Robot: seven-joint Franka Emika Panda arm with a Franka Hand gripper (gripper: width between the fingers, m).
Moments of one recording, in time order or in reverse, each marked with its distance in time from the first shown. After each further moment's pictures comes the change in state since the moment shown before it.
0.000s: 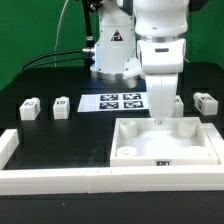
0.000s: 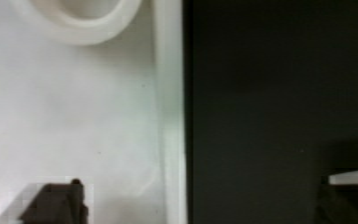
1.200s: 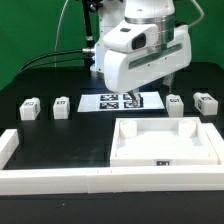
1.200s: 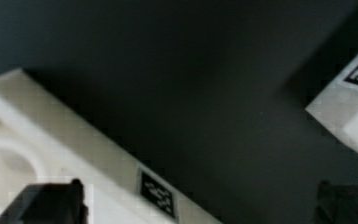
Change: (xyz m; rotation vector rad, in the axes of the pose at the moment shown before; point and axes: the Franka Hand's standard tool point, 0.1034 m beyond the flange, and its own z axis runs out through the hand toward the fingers) arm -0.010 -0.030 -0.006 -0.011 0.065 0.972
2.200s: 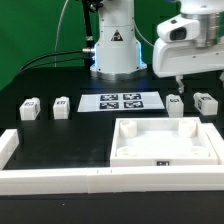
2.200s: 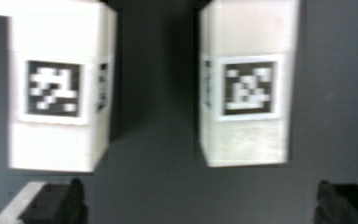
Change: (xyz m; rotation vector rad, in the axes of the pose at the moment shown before) arm 0.017 -0.122 0.009 0.009 -0.013 0.392
